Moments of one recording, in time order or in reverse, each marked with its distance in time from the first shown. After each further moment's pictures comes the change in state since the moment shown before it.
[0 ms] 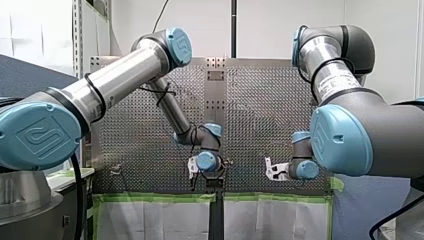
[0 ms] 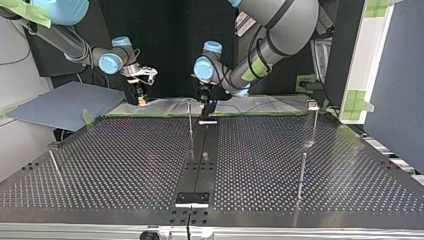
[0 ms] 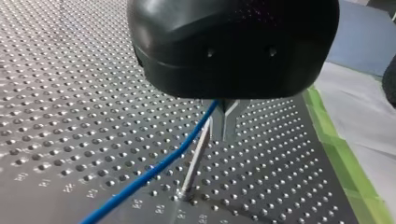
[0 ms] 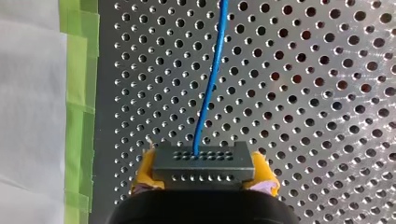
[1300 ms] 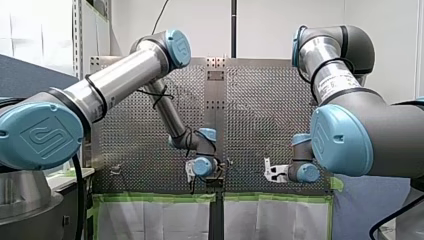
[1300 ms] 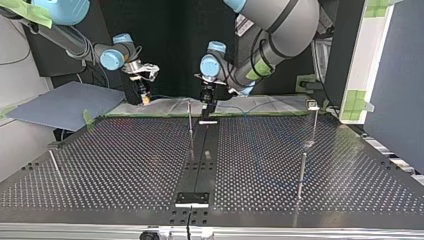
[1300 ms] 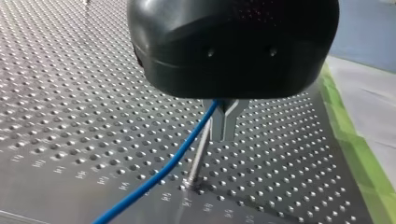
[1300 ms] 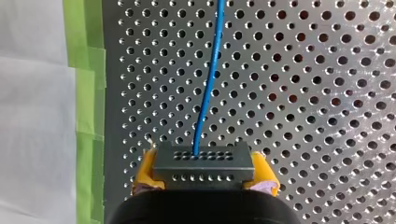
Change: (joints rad) left arm 0.023 -0.018 -0.049 0.135 0.031 -0.026; right arm 0.004 0.003 0.037 -0.054 -0.053 0.063
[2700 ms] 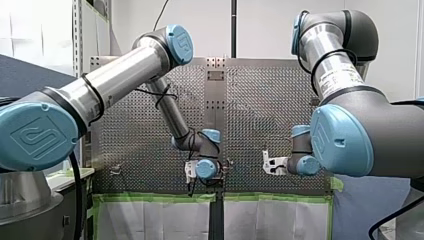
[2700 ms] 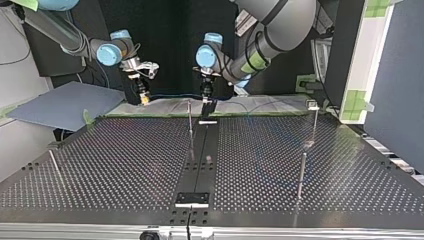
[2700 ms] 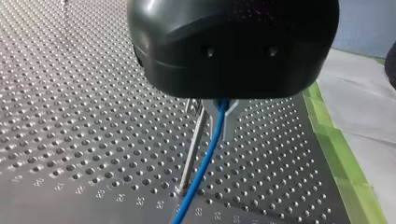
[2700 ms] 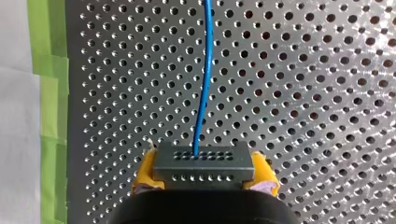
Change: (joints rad) left arm -0.049 0.019 -0.051 0.020 -0.112 0.051; right arm 0.011 -0.099 0.082 -0.033 -0.006 -0.012
